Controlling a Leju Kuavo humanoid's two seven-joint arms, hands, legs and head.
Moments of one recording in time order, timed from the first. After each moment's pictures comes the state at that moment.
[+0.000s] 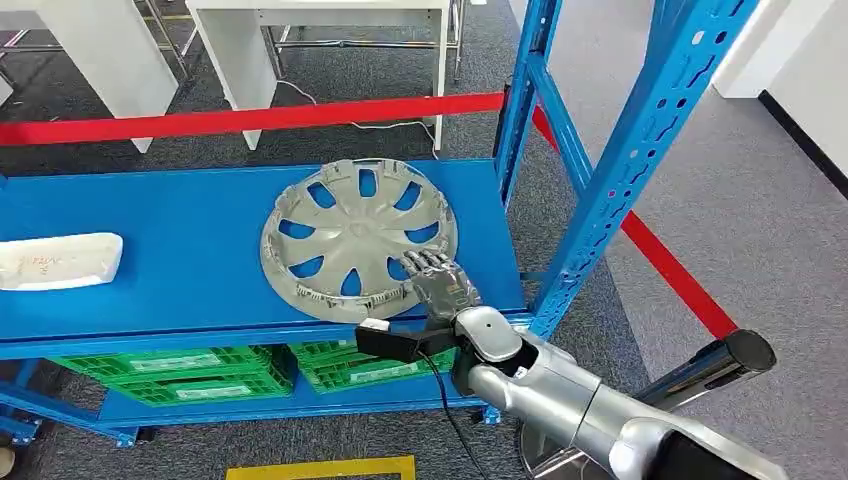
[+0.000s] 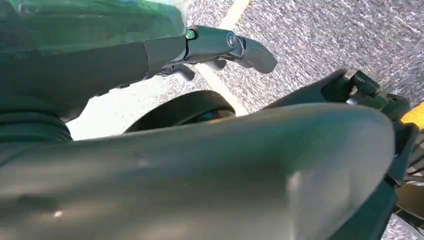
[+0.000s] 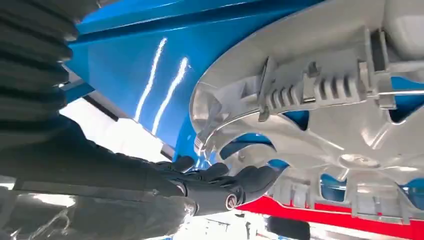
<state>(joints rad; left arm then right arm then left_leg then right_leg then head) -0.13 -0.06 -1.19 -0.29 0.41 0.20 0.23 -0.60 -0.21 1.08 -1.13 0.75 0.07 0.35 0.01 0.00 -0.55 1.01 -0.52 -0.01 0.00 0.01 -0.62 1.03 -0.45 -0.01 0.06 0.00</state>
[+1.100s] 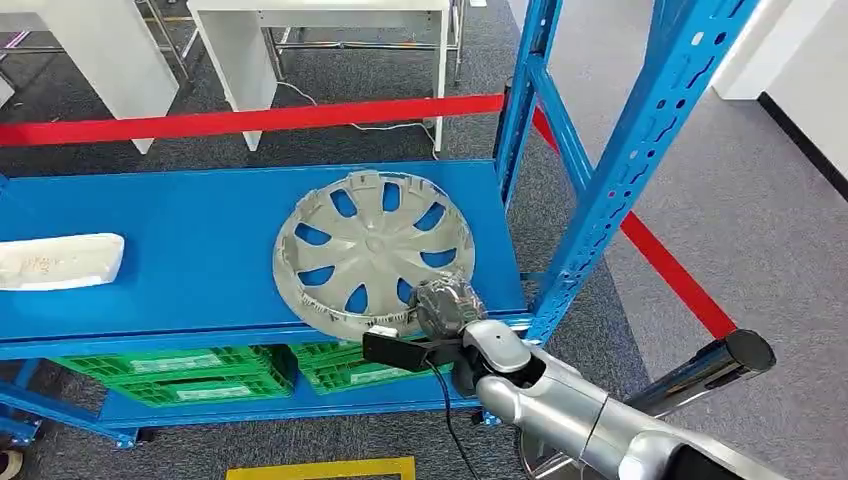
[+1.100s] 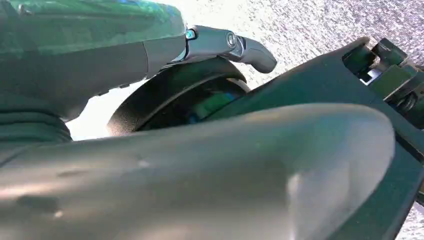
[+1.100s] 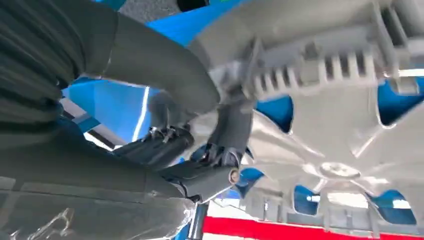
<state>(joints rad) -0.10 -0.08 -1.18 -0.27 0.47 0.16 0.24 -0.55 -0.25 1.08 -1.16 0.65 0.06 0.36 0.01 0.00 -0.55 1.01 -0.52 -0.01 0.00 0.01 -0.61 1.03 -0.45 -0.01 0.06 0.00</state>
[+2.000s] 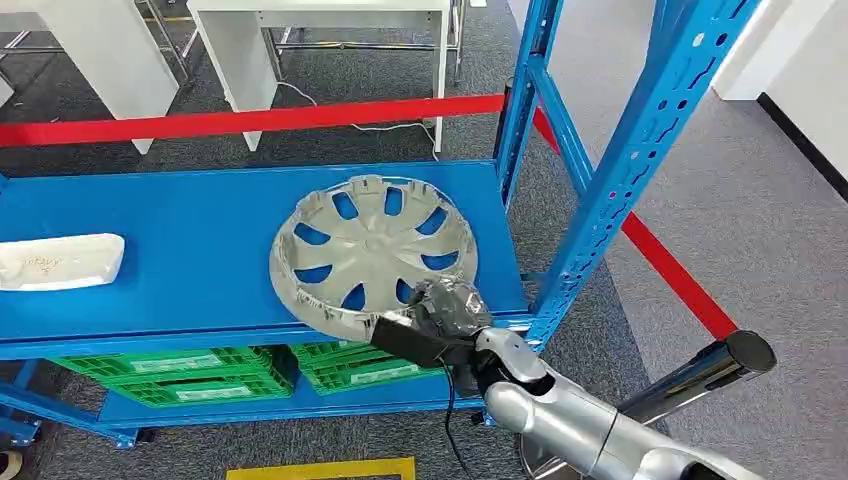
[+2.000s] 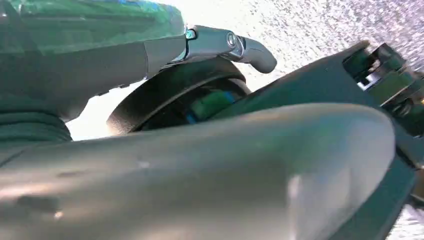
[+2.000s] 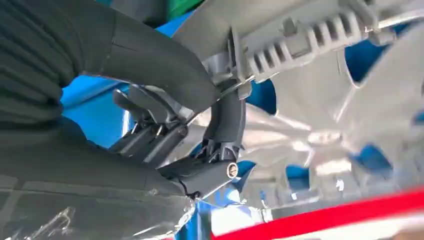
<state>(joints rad) -0.10 -0.08 -1.18 -0.26 0.52 0.18 0.22 -0.45 -0.26 0.99 -1.26 0.38 -0.20 0.21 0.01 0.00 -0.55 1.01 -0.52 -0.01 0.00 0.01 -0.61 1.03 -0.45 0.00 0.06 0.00</state>
